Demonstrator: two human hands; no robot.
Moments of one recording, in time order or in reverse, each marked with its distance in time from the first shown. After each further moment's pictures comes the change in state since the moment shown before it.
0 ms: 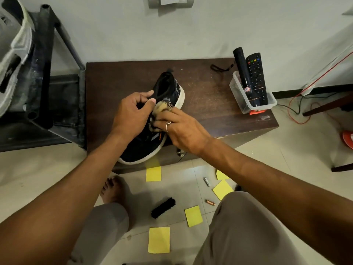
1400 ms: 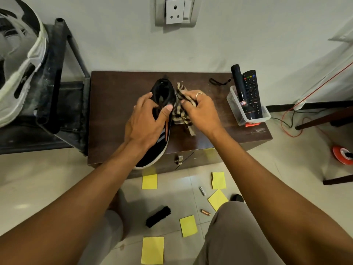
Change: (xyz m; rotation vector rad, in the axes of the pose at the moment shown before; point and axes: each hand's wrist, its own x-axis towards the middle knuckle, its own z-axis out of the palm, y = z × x) left_hand -0.017 0.032 0.014 0.424 -0.033 0.071; right_hand 0.031 0.036 -0.038 0.472 0.253 0.817
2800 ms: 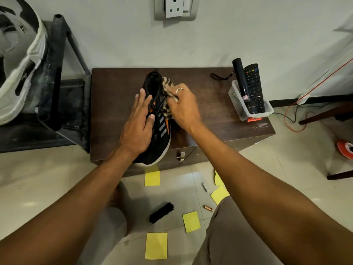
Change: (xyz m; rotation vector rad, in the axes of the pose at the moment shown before) left_hand -0.012 -0.040 0.005 -0.144 -0.042 0.126; right_hand 0.008 -0.016 0.043 -0.108 -0.005 -0.040
